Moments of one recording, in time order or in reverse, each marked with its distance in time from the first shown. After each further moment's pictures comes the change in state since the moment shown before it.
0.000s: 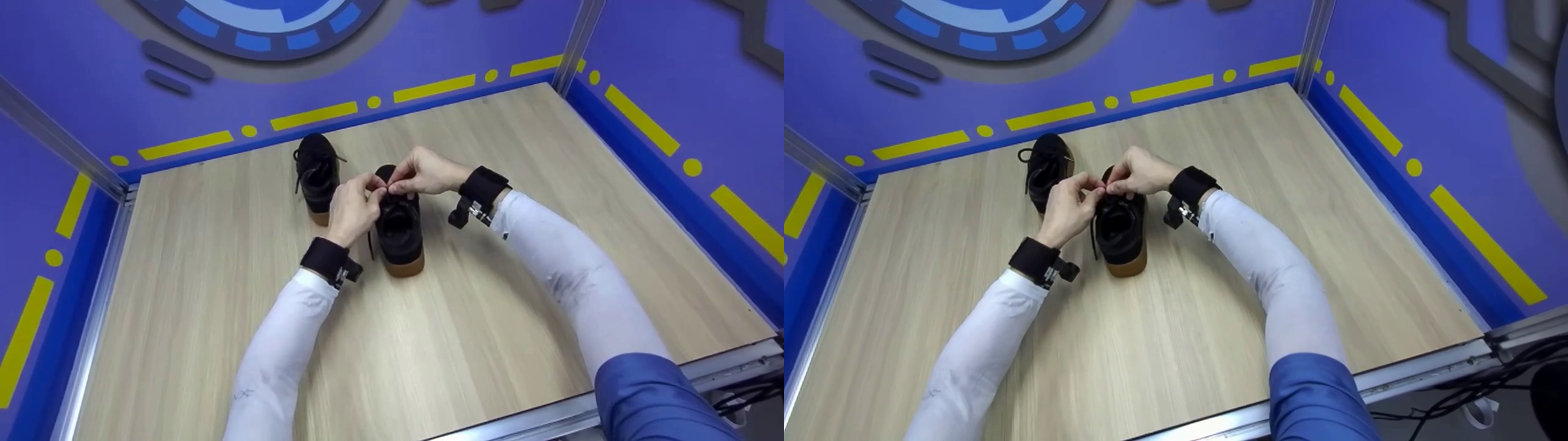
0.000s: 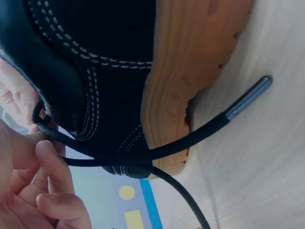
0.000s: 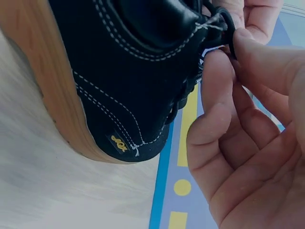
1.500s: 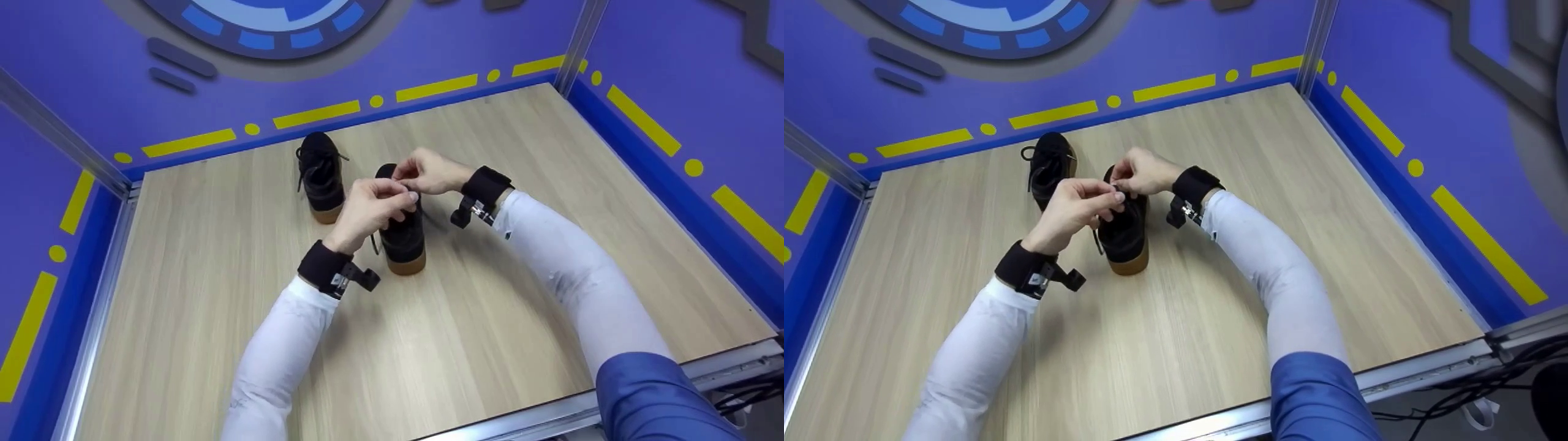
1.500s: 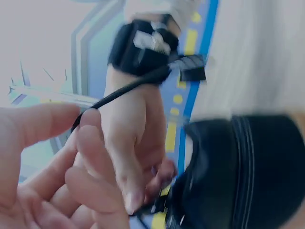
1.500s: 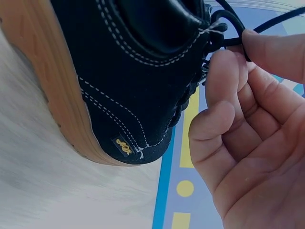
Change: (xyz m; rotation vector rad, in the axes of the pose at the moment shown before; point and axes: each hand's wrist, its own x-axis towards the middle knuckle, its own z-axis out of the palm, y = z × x) left_hand -0.022 0.059 -0.031 -0.724 -0.312 -0.210; right_hand -0.003 -0.001 0.000 -0.052 0.010 -0.010
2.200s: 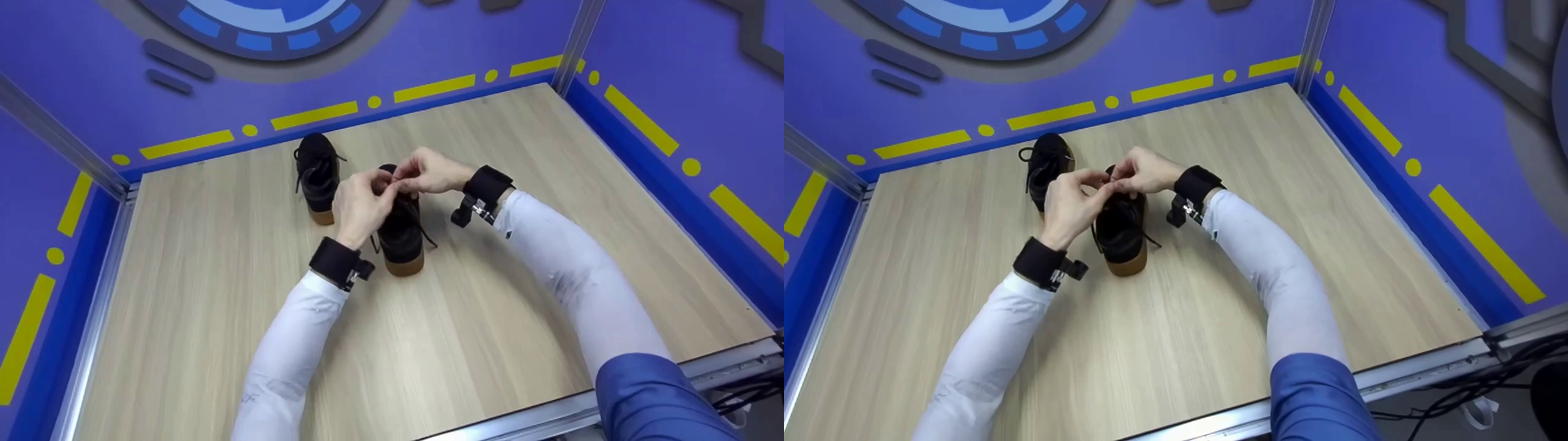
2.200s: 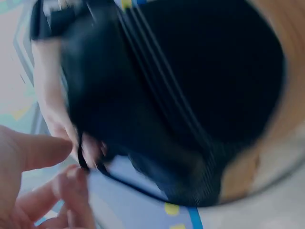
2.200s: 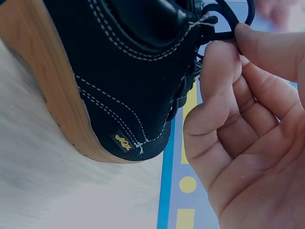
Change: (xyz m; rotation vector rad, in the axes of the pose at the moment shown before) left_hand 0.021 -0.024 0.006 0.725 0.462 0.200; right_hand -0.004 0.008 -0.002 0.139 -0.025 0.026
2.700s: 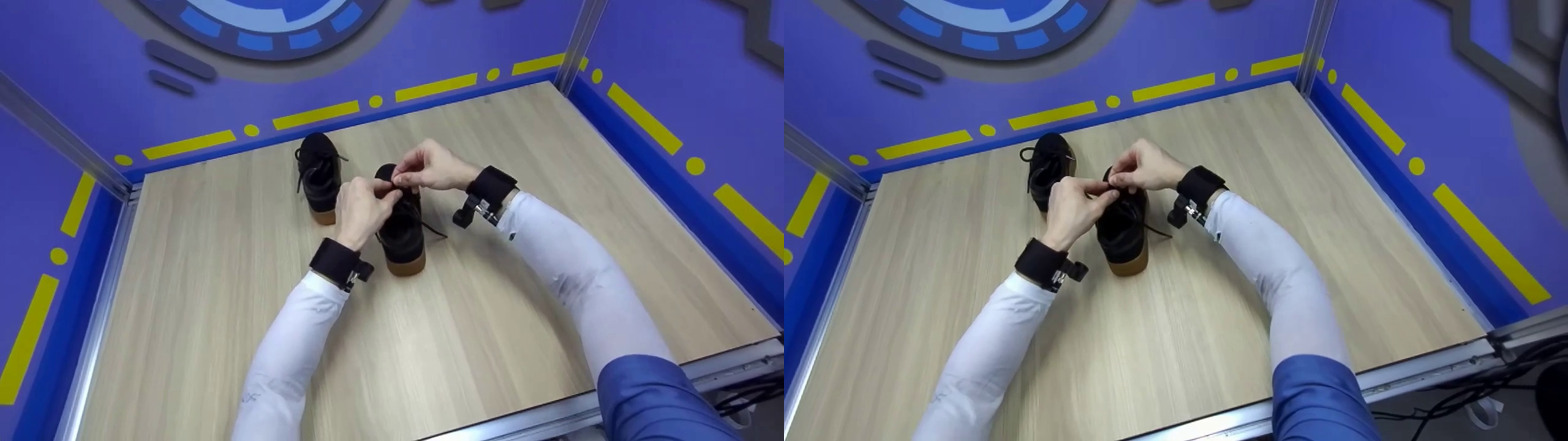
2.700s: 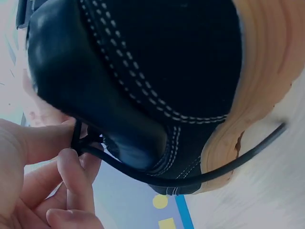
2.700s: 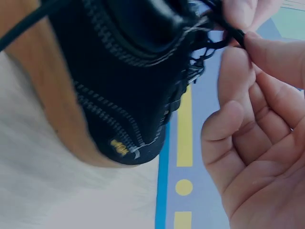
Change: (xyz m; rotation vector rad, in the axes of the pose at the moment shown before) left_hand 0.004 -0.011 0.001 0.057 -0.058 0.042; right_hand -0.002 -0.007 -0.001 0.071 0.099 -0.055
